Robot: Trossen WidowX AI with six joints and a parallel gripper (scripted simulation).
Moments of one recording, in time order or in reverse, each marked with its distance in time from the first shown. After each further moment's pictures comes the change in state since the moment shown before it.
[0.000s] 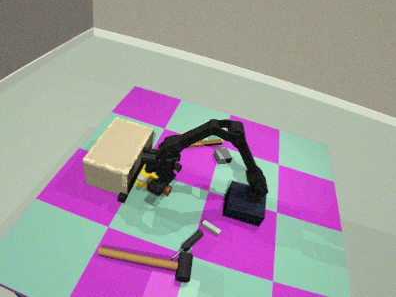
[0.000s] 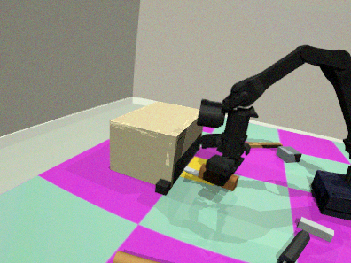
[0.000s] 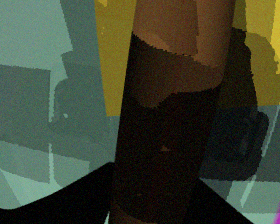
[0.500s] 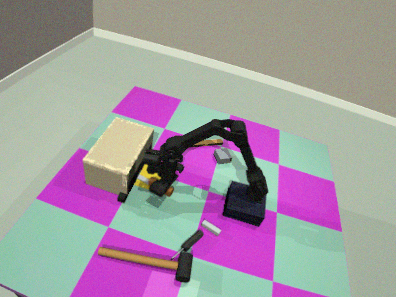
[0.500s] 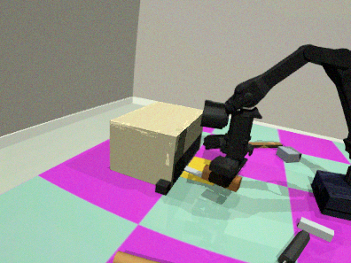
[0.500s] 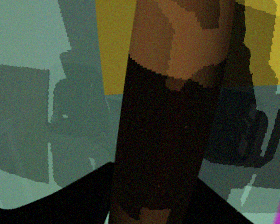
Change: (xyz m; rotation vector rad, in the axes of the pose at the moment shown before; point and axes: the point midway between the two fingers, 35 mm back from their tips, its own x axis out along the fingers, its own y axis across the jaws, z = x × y) arm 0.000 -0.002 -0.009 -0.002 0.000 -0.004
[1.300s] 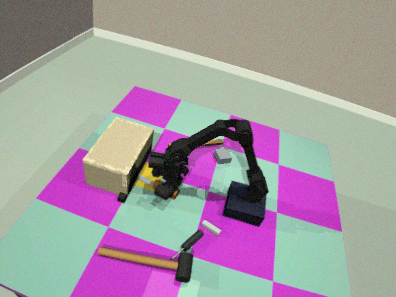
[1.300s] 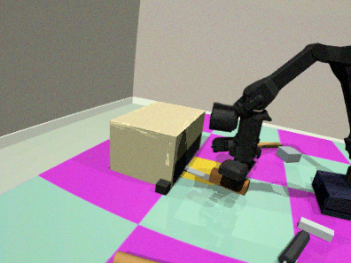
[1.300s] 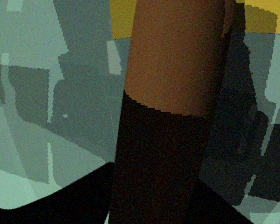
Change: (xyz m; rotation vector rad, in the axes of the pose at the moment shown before) arm 0.000 0.001 -0.025 0.001 0.002 -0.001
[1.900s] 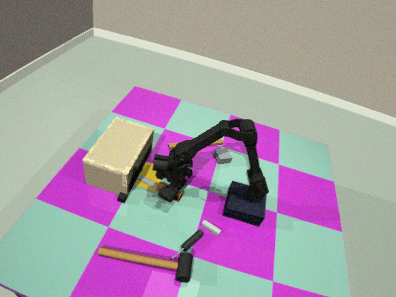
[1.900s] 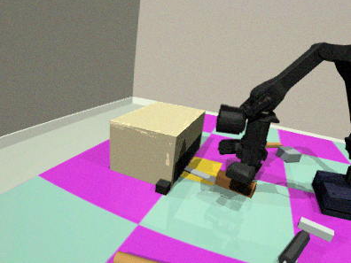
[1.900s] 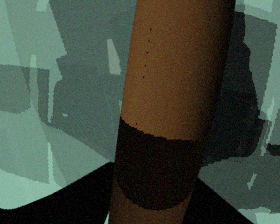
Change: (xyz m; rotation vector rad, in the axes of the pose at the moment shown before) arm 0.000 0.000 -0.020 0.001 0.001 0.000
